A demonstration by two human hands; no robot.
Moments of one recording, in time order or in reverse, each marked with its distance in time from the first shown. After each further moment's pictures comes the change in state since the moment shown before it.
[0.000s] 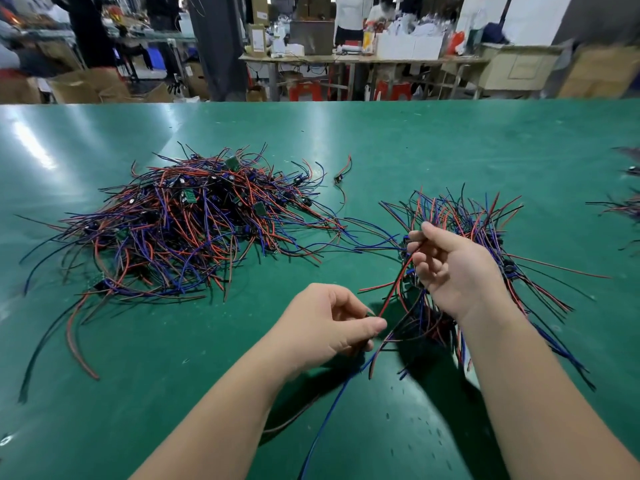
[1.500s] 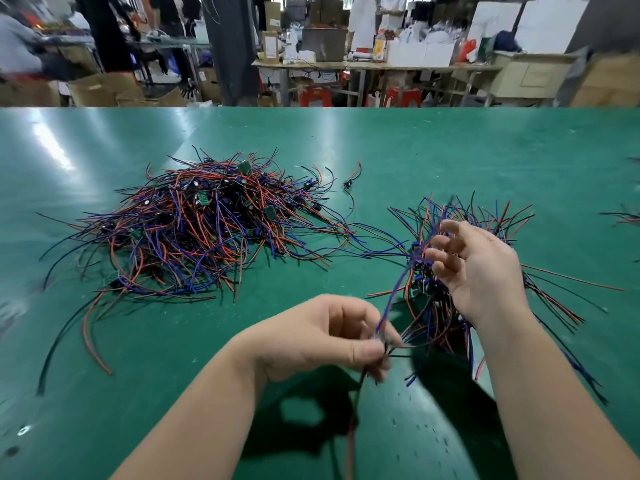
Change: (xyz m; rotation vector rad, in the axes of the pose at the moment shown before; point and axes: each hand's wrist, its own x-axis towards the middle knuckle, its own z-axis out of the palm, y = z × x) left_hand -0.014 0.005 -0.023 -0.218 -0.531 0.171; right_hand 0.008 -0.005 -0.002 0.022 0.108 -0.181
